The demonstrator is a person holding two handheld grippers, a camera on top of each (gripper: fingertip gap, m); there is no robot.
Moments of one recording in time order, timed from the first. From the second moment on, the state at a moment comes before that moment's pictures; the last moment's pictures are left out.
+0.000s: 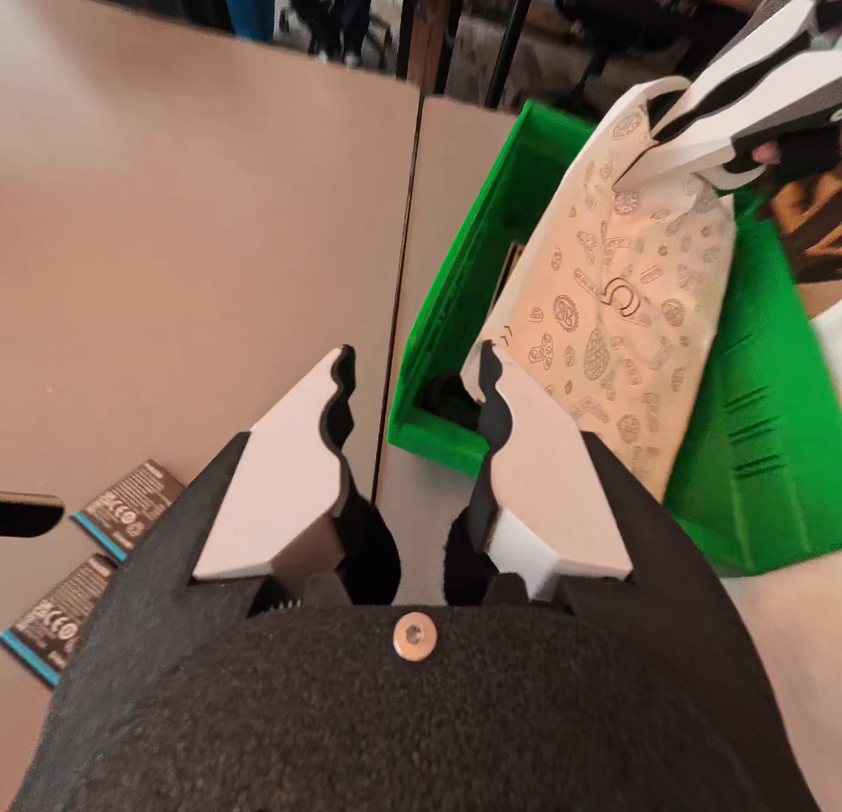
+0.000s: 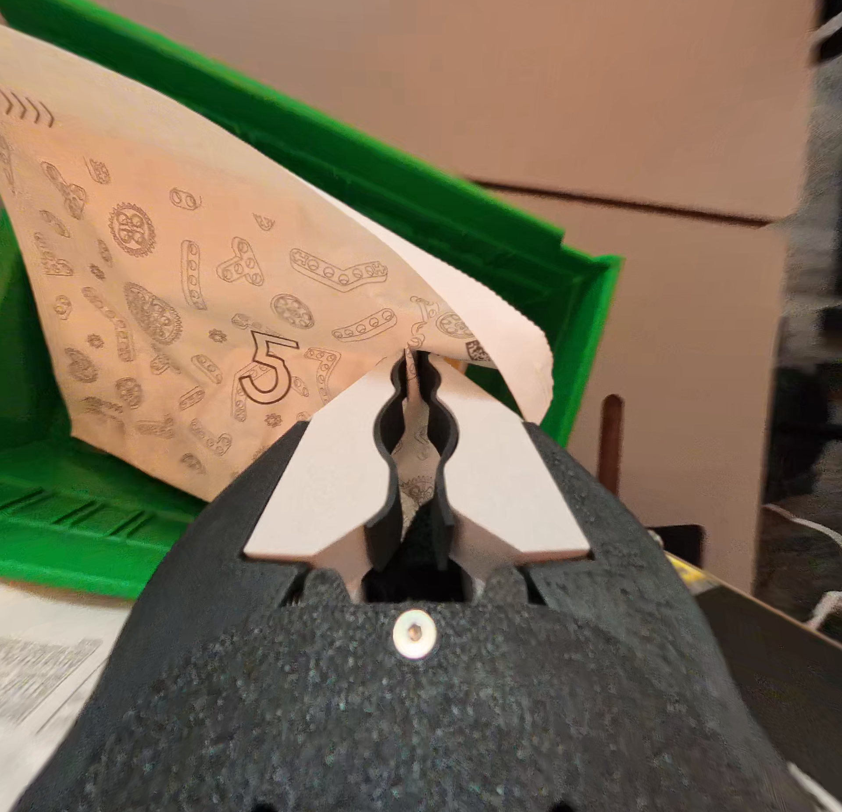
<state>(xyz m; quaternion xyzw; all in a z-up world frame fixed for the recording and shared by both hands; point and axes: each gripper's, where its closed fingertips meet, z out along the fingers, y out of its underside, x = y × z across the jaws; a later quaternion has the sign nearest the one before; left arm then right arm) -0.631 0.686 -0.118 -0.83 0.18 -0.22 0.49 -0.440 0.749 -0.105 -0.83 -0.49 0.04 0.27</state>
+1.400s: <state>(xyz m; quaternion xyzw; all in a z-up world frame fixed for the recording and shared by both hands) -0.449 0.696 -0.228 -0.86 0.46 -0.09 0.18 -0.300 0.730 0.183 -0.73 -0.26 -0.20 0.60</state>
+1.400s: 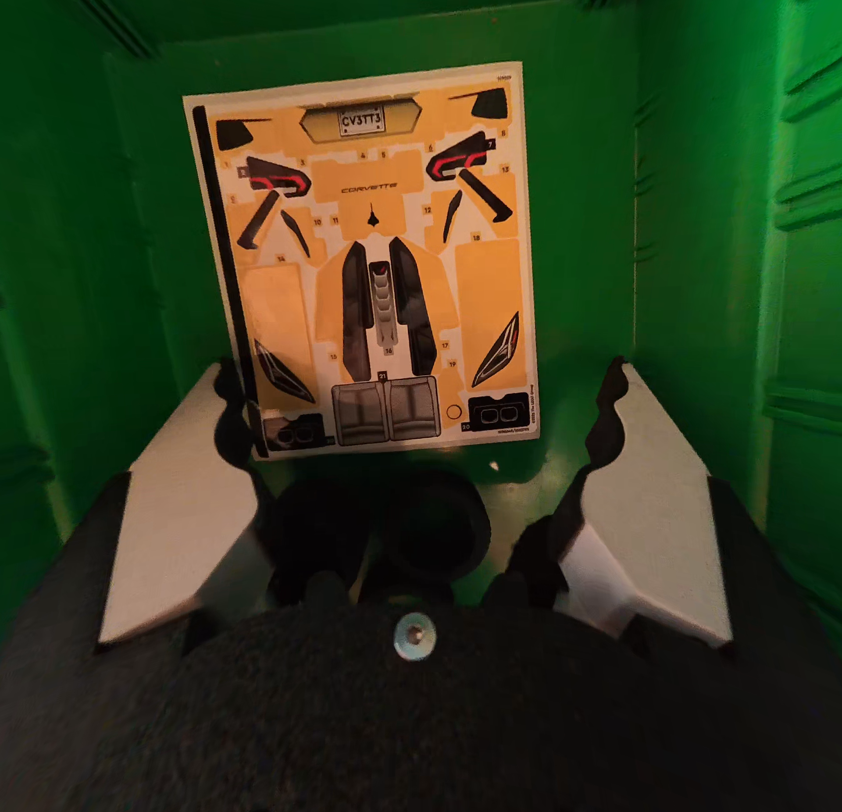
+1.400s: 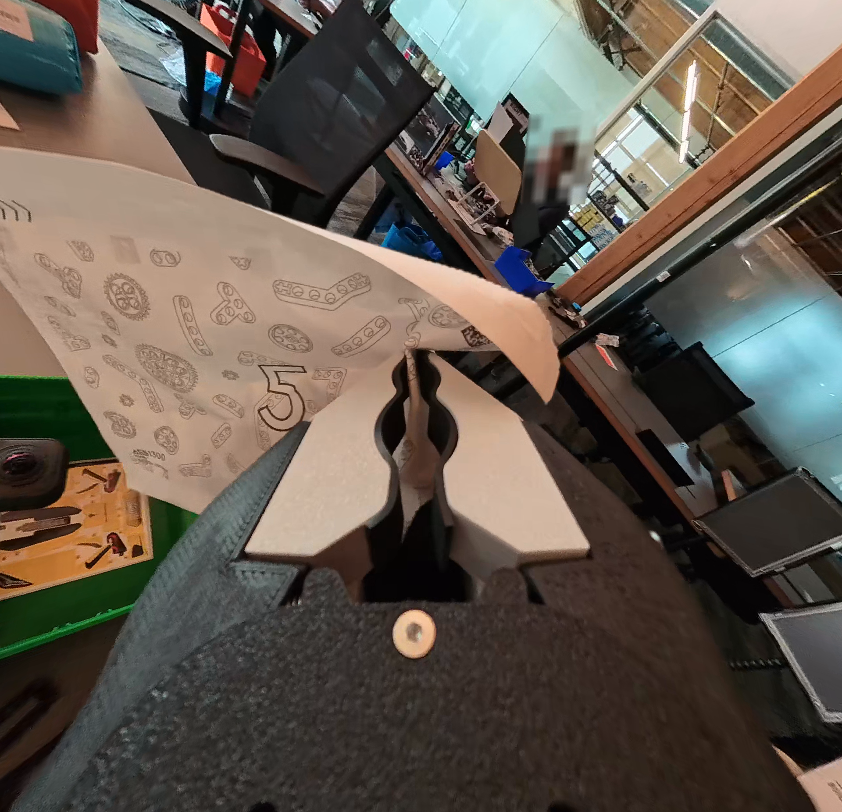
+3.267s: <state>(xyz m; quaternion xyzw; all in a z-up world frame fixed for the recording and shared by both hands) -0.422 0.383 -0.134 -0.80 0.55 0.00 0.24 -0.207 0.598 0.177 -0.76 -0.27 -0.16 0.57</state>
